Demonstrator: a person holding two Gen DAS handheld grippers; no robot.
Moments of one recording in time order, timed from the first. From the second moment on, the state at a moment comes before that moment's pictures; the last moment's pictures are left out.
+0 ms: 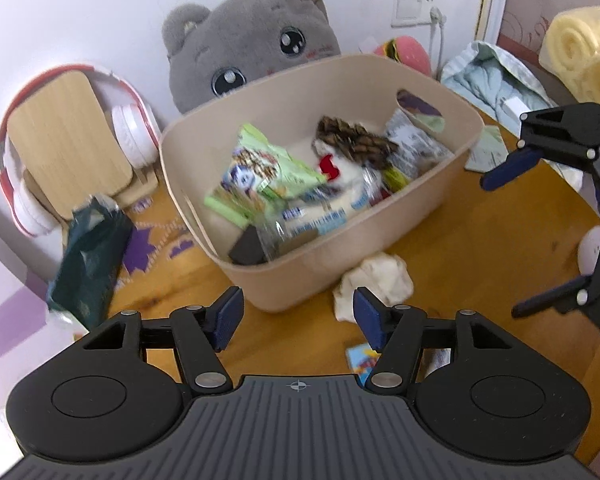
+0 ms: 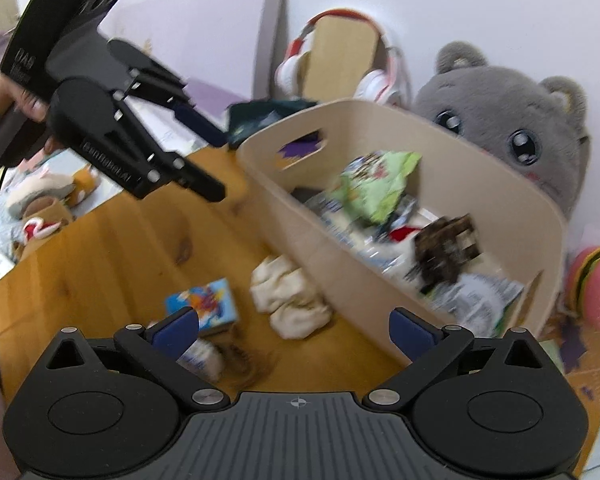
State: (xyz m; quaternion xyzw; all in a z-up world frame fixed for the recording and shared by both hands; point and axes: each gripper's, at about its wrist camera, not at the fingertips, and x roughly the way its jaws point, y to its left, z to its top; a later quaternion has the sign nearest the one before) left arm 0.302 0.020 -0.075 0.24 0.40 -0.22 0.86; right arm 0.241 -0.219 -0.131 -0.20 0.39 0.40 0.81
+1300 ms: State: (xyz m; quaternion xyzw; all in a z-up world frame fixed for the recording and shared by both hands) left arm 0.289 0.026 -0.164 0.16 0.51 -0.21 0.82; right arm 0.173 -0.162 -0.228 -0.09 0.43 0.32 0.84
